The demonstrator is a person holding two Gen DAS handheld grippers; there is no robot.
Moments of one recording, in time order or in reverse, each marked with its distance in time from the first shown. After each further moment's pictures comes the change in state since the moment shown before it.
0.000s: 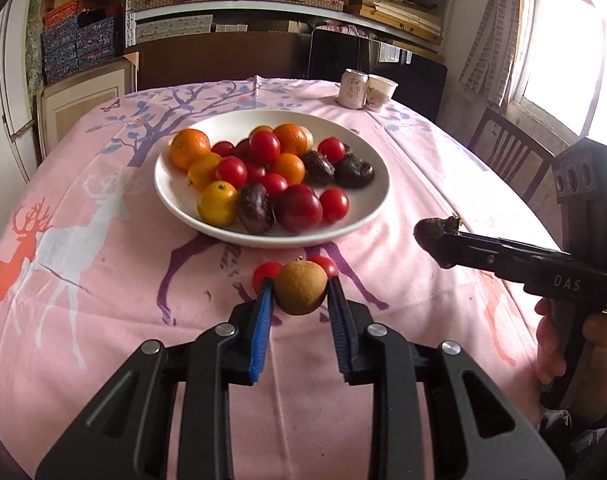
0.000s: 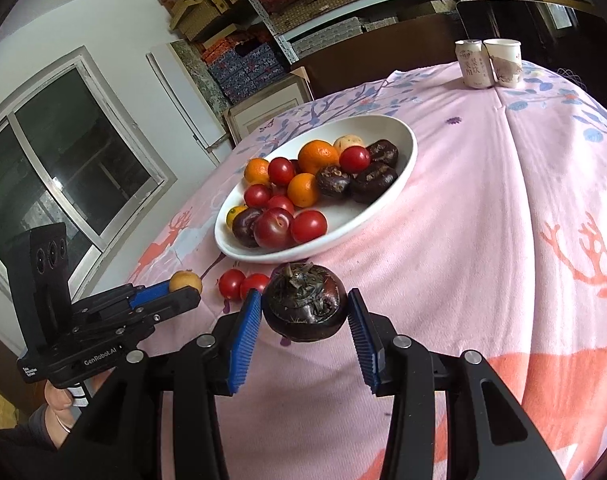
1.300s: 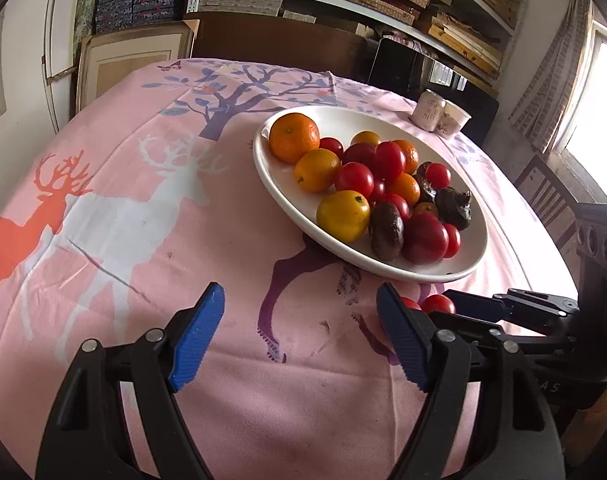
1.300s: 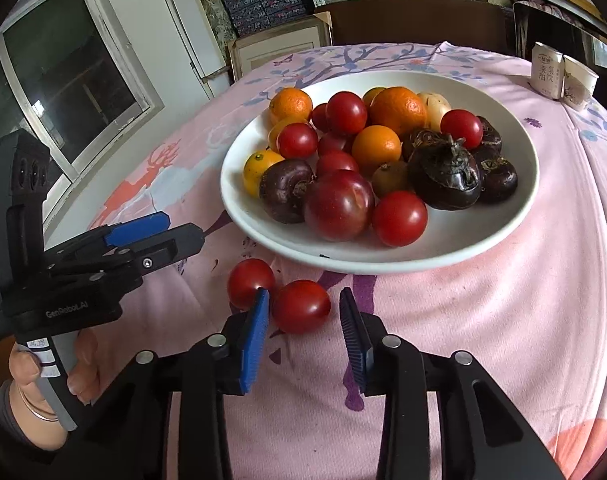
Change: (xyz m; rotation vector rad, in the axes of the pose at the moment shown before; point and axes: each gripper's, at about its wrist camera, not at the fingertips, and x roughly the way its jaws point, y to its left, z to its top) left arm 0.027 0.088 0.002 -0.206 0.009 0.054; right arm 0.096 0.062 0.010 -0.149 0.224 -0.103
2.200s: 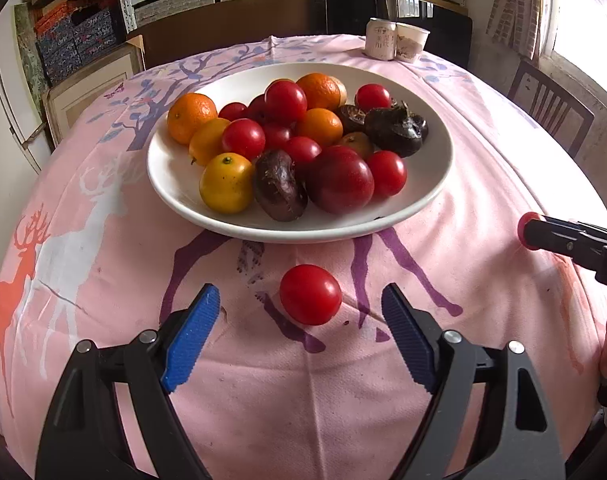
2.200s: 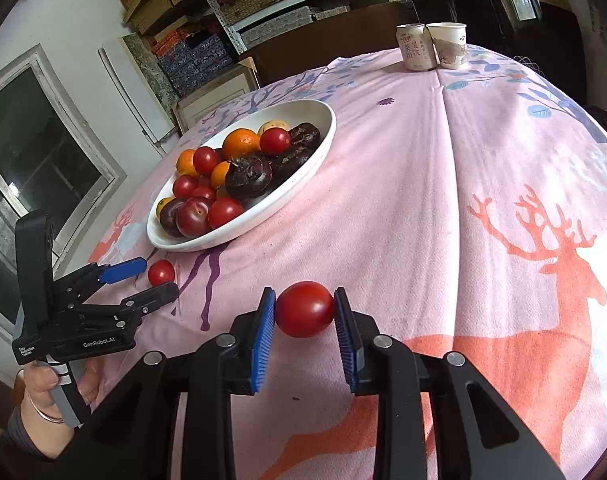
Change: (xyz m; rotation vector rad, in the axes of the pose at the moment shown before) left arm 0.031 -0.085 -0.014 0.277 0.135 0.101; right arm -0.078 -0.101 -0.057 0.227 -0.163 -0.054
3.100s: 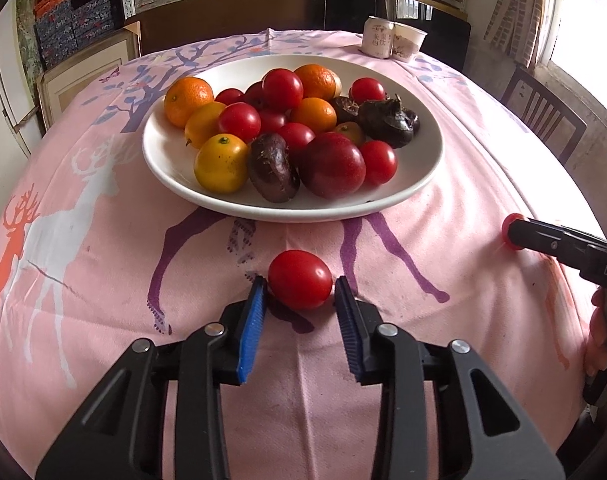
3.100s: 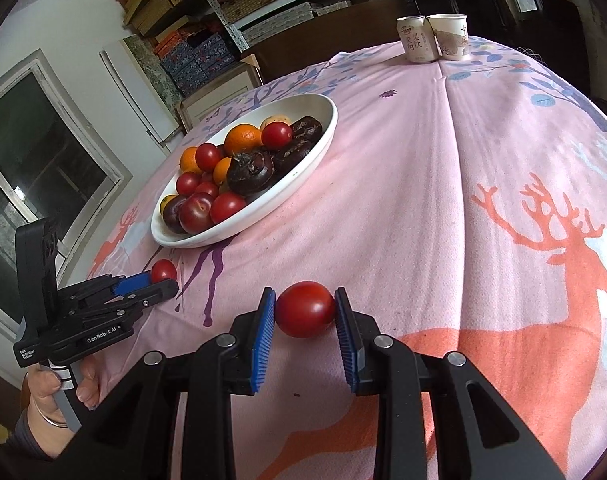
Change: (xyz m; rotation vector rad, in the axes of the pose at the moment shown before) left arm -0.004 0.004 -0.007 -0.041 0.012 -0.060; right arm 0.001 -0.003 -0.003 0.017 0.014 0.023
